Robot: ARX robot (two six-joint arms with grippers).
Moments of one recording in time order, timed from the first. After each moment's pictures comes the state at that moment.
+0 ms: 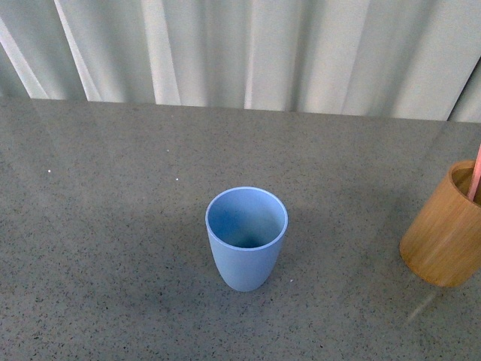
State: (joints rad) left arm 0.00 0.00 0.02 0.00 0.00 0.00; right arm 0.03 1.59 0.31 1.05 -0.03 0.07
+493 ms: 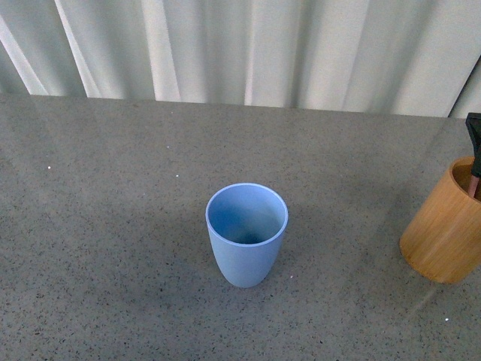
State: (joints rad) left arm 0.00 0.00 0.02 0.00 0.00 0.00; right arm 0.02 1.72 0.41 1.08 0.01 0.02
